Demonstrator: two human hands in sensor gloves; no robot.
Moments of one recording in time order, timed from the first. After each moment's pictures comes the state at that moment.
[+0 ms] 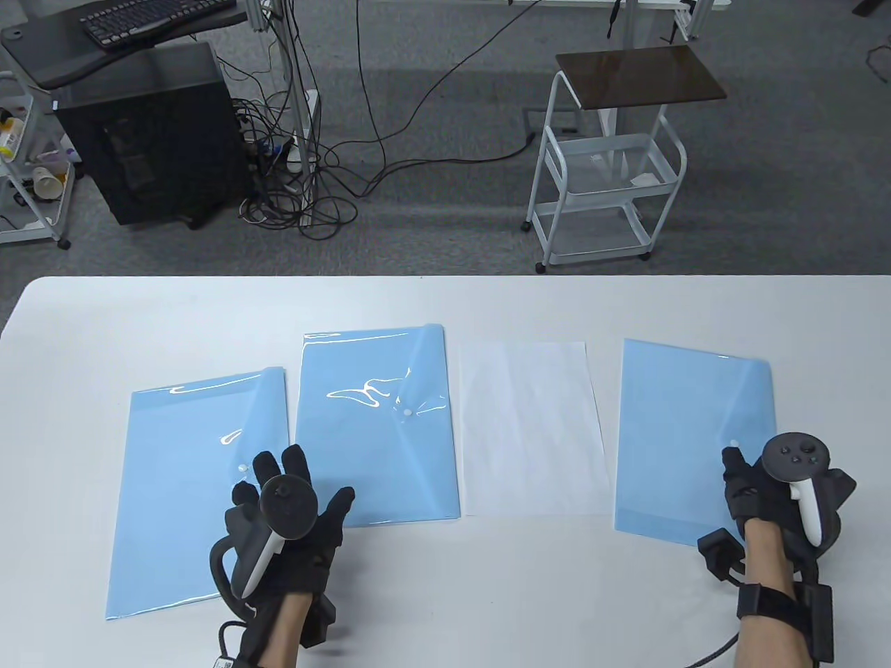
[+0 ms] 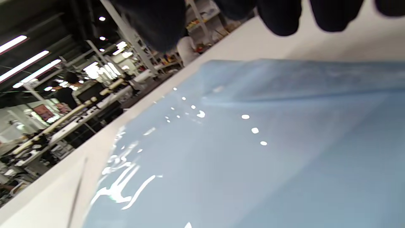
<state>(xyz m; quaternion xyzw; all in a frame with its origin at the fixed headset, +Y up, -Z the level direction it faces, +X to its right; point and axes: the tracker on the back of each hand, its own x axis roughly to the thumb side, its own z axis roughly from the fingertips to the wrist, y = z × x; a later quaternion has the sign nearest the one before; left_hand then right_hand) -0.216 -0.728 -0.254 -0.07 0.12 0.20 0.97 0.395 -0.744 -0.320 -0.31 0.04 0.91 0.28</state>
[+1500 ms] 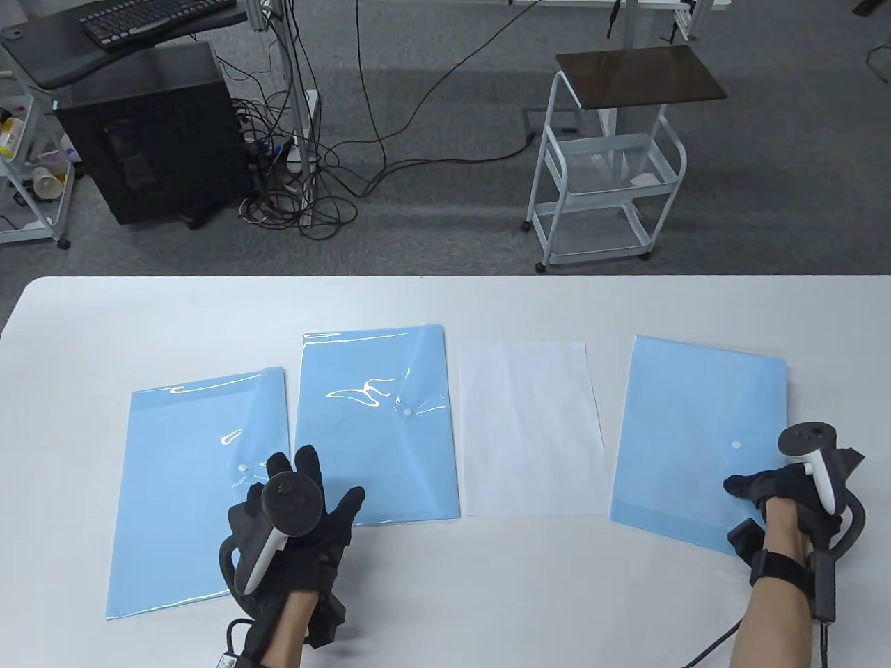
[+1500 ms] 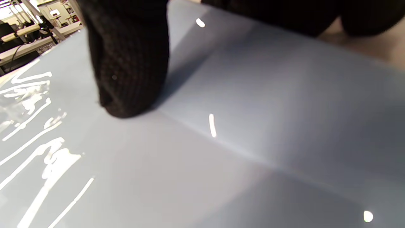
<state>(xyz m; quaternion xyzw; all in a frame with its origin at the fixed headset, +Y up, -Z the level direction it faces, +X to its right) -0.208 -0.728 -0.256 -0.09 0.11 0.23 0.96 0.438 -0.771 -0.347 -0.39 0.14 0.89 0.18</state>
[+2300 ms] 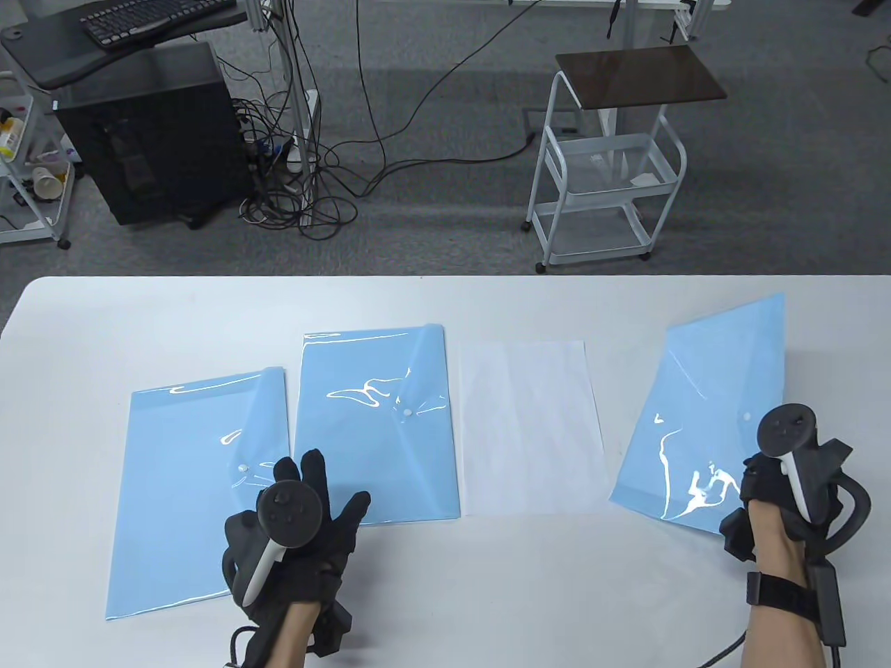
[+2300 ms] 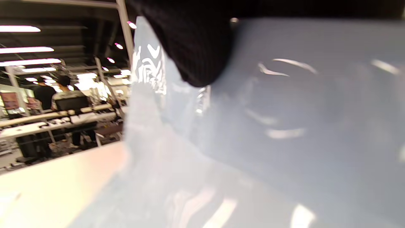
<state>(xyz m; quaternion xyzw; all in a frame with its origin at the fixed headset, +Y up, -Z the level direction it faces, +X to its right) -0.206 -0.722 -0.243 -0.07 0.09 0.27 0.96 0.359 -0.660 -0.318 -0.32 -0.09 0.94 0.05</state>
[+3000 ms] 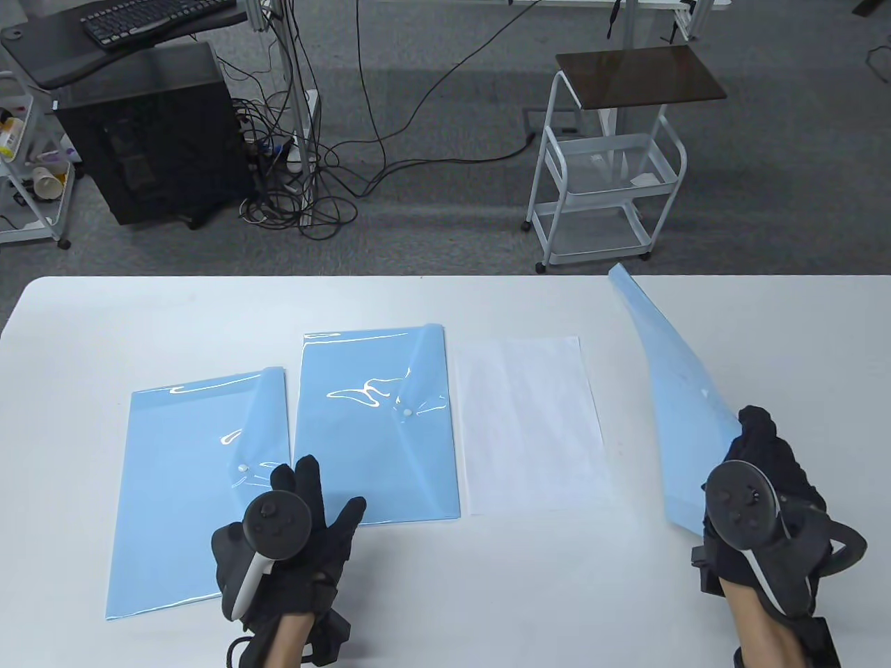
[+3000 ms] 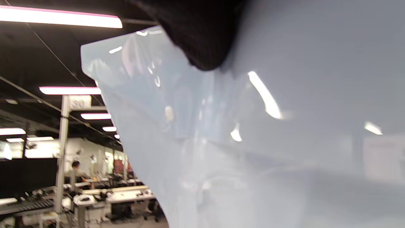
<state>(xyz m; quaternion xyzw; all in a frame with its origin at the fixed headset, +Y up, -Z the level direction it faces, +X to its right) -0.211 -0.717 -0.231 -0.07 0.09 0.30 0.95 0.242 -0.548 -0.214 -0.14 -0.29 0.94 0.04</state>
